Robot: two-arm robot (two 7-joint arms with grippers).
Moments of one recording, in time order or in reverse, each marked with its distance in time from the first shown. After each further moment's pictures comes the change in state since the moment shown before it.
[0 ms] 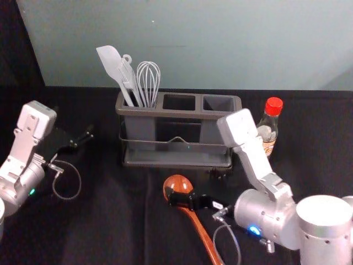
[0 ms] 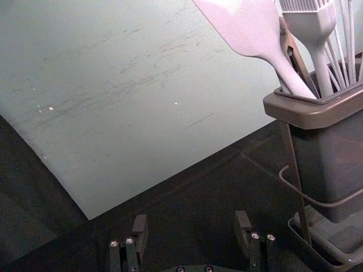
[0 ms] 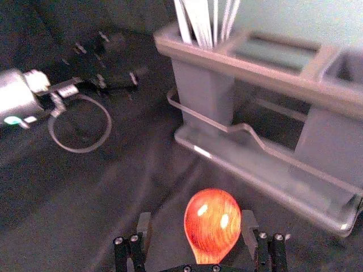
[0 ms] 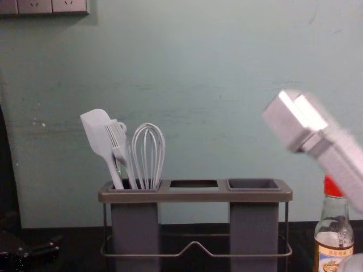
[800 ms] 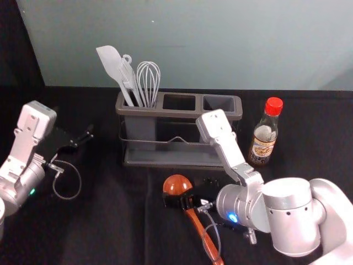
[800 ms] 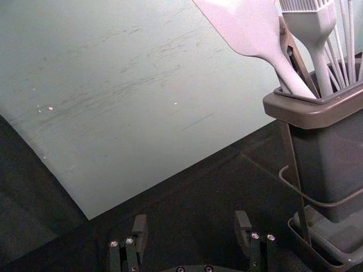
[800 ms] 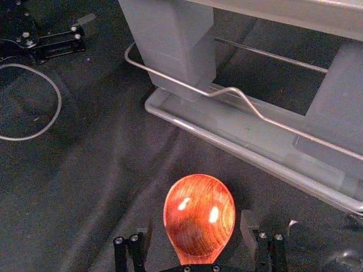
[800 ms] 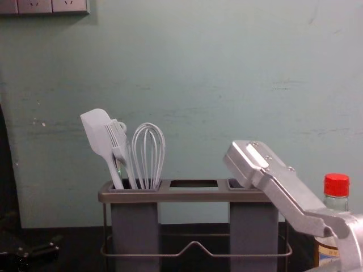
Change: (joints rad) left arm 0.000 0.000 0.000 0.000 0.000 0.000 0.000; right arm 0.104 -0.156 -0.002 0.176 -0.048 0.209 -0.062
